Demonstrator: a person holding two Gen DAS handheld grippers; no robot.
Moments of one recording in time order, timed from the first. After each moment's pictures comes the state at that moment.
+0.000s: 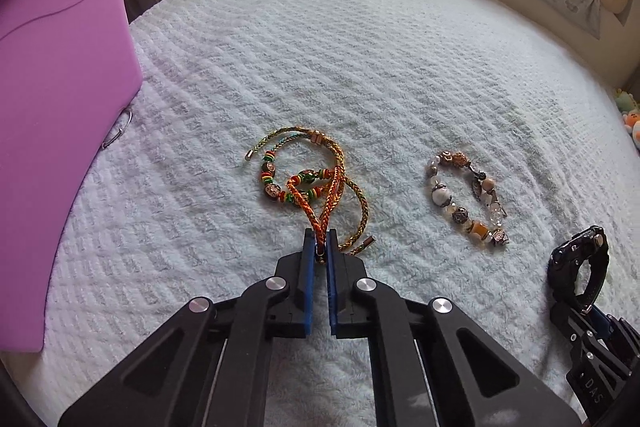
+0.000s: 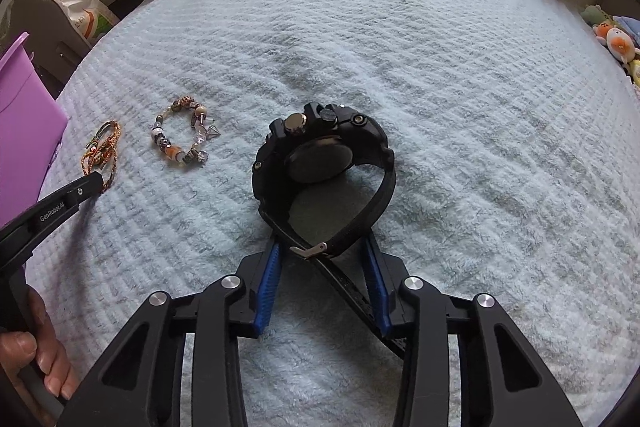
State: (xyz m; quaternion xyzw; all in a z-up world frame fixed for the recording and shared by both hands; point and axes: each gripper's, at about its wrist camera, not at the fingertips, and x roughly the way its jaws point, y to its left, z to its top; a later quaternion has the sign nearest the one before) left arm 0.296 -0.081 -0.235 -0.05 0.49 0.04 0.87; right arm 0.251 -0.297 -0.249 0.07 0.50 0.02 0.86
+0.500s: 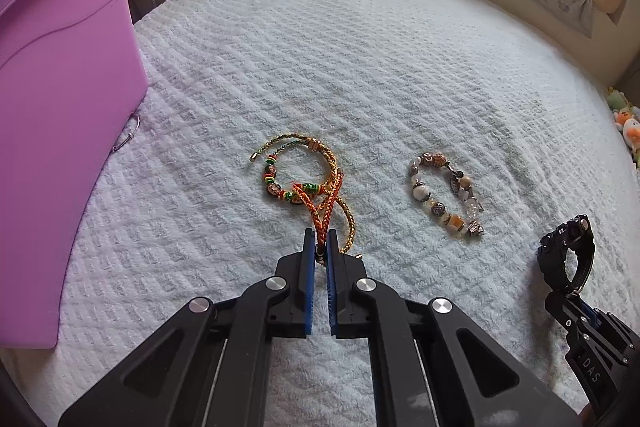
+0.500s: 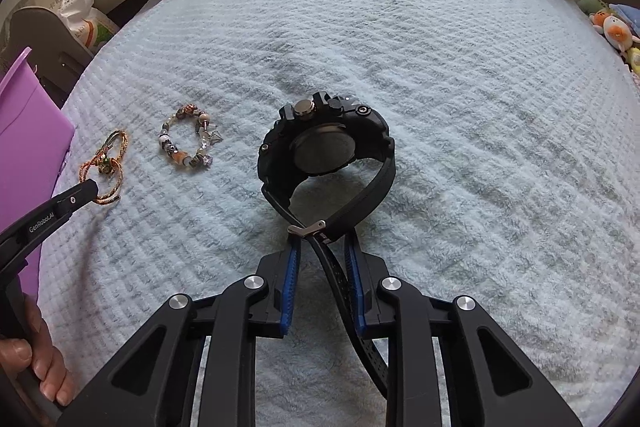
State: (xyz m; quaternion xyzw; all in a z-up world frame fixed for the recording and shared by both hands) left arm 0.285 -0.078 -0.212 -0.05 0.50 0.03 0.86; right arm 0.232 -0.315 -0.225 0.09 0.51 0.02 0.86
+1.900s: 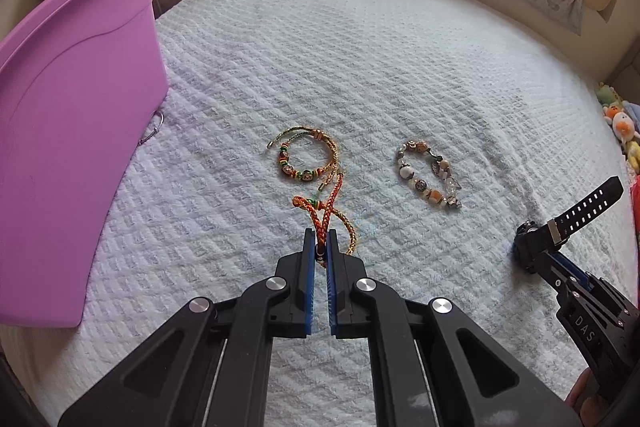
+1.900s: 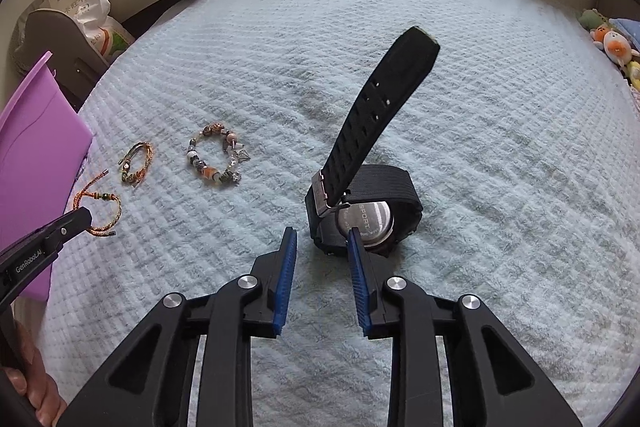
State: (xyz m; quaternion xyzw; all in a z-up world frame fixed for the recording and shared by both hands) left arm 0.248 -0.074 -0.184 -0.04 0.51 0.02 0.86; right arm 0.225 -0.310 -0.203 0.08 0.48 0.02 0.87
